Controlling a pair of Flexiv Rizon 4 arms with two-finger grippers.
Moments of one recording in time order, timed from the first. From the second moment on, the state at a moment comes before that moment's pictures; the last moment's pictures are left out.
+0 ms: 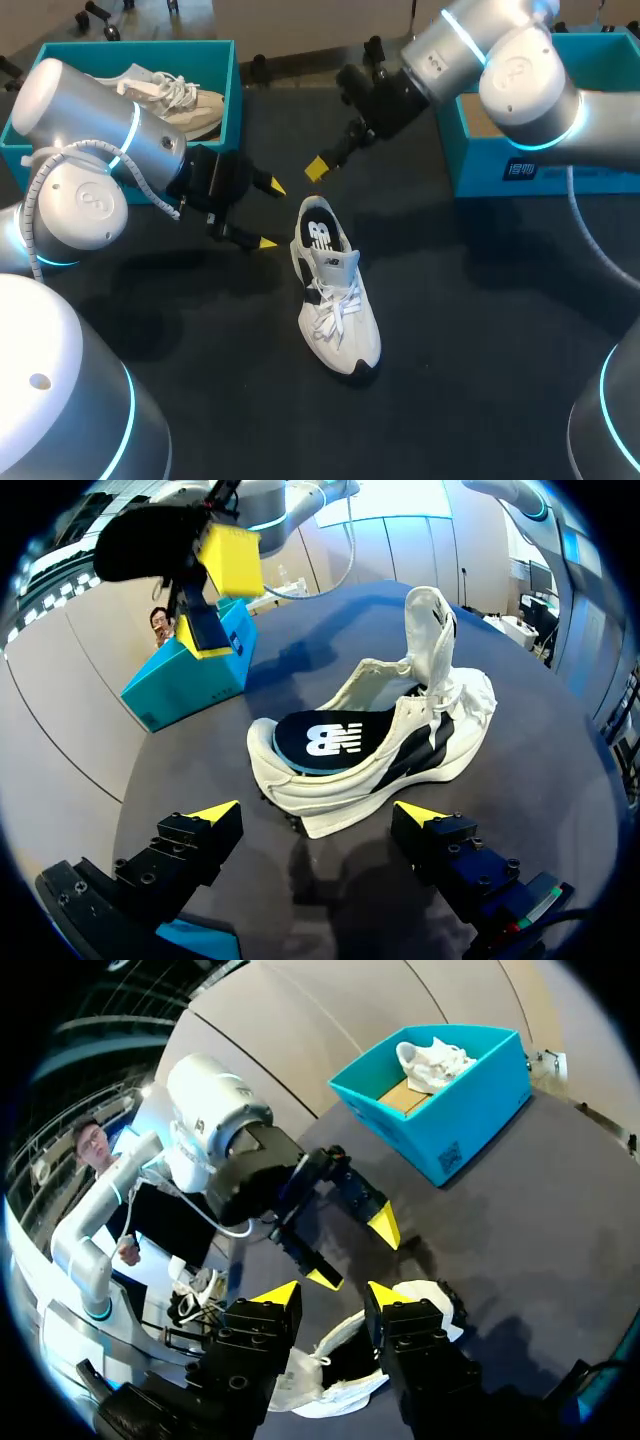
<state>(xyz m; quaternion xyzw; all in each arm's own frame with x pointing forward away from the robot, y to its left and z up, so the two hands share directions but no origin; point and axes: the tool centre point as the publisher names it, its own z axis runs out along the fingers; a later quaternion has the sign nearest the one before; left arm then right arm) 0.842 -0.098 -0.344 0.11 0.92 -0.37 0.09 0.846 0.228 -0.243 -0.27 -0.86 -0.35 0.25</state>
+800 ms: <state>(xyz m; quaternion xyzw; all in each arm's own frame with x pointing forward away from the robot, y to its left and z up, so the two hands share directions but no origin) 0.845 -0.090 -0.315 0.15 0.92 -0.36 0.08 0.817 0.198 -0.214 -0.41 -0.83 -0.30 0.23</state>
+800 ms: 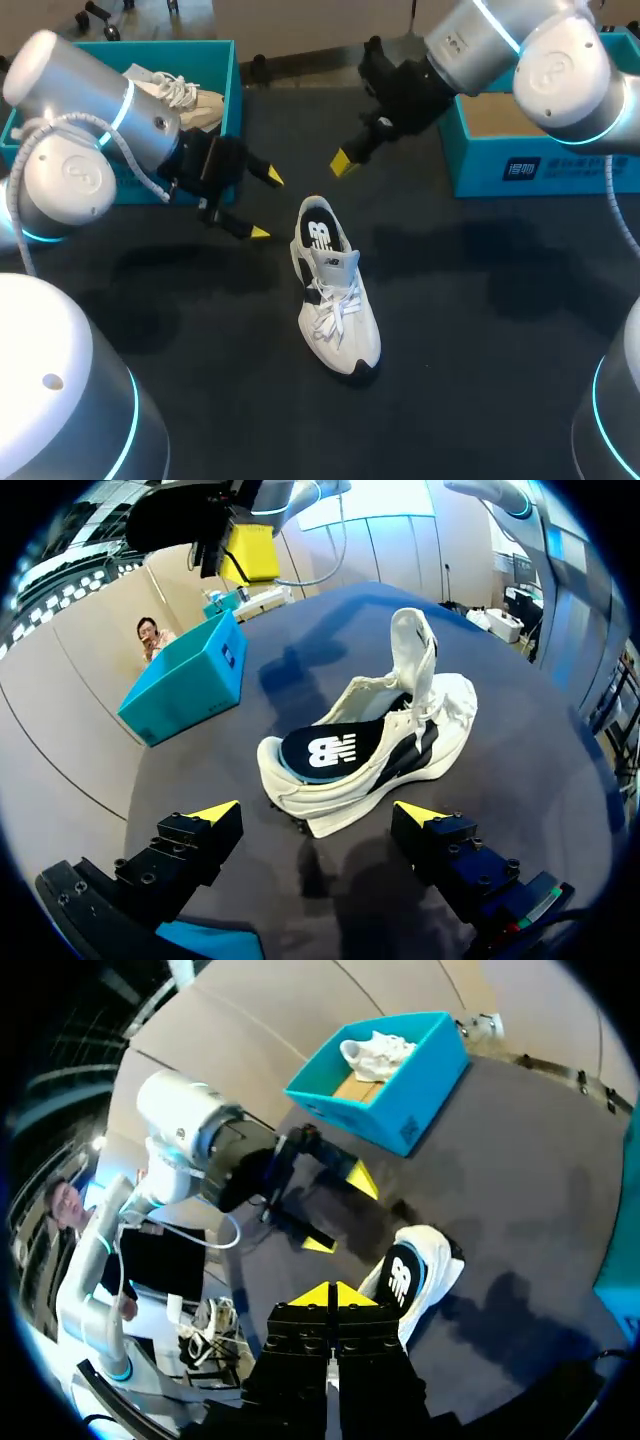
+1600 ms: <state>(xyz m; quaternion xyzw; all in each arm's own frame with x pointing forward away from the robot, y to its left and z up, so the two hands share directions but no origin) 0.906 -0.020 -0.258 0.21 0.90 -0.34 0.15 0.820 0.198 -0.215 -0.48 -0.82 -0.22 0.20</state>
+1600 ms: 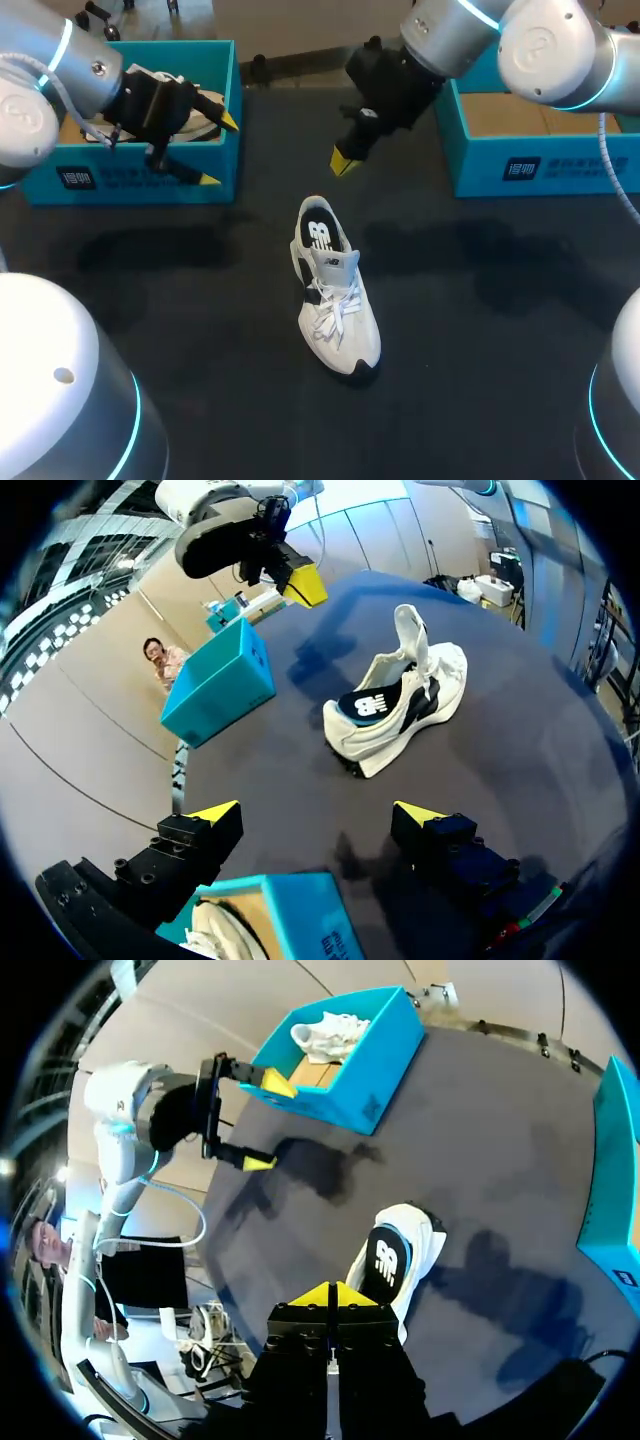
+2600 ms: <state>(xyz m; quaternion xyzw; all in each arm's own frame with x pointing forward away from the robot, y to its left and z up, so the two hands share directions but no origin) 0.923 0.018 -0.223 0.24 0.92 -0.29 0.14 0.792 0.227 -0.271 -0.62 -0.78 -0.03 0.05</state>
